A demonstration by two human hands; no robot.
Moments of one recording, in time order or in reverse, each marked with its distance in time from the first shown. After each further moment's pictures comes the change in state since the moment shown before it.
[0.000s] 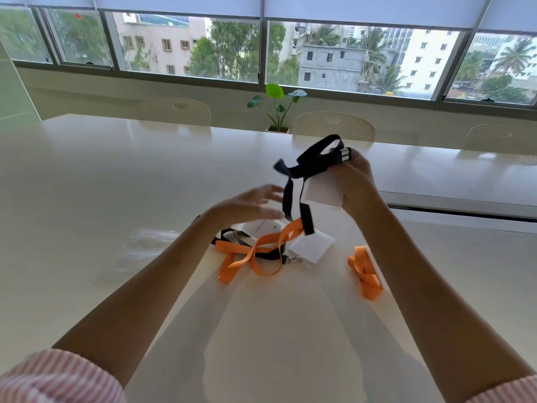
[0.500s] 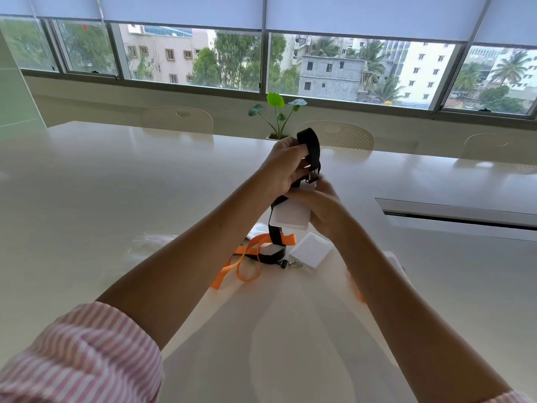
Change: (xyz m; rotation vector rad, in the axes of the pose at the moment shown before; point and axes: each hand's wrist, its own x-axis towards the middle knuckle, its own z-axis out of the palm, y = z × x) left_hand 0.038 0.111 0.005 -0.917 0.442 0.039; right_hand -0.029 0.022 0.028 -0.058 -0.310 0.043
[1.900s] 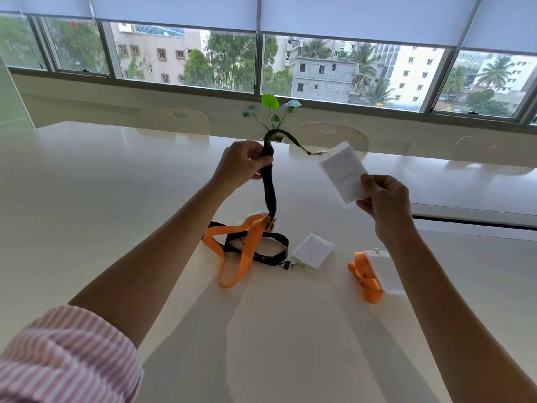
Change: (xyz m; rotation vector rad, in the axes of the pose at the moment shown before) left_hand 0.010 0.003 -0.099 0.752 0.107 0.345; right_hand -0.015 -0.018 -0.074 -0.143 0.592 -0.102
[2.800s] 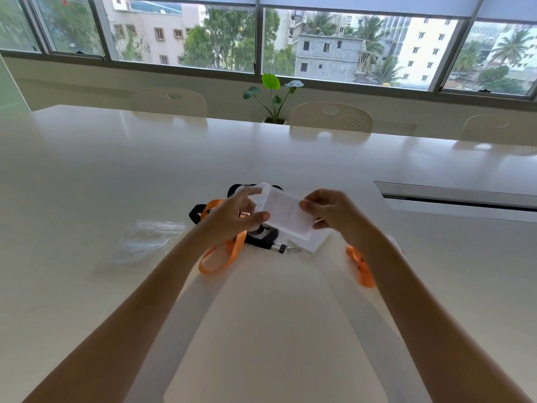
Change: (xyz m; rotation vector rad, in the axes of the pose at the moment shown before) left_hand -0.100 -0.055 0.018 0.013 -0.350 -0.110; right_hand -0.035 0.036 0.027 -0.295 -0.607 0.133
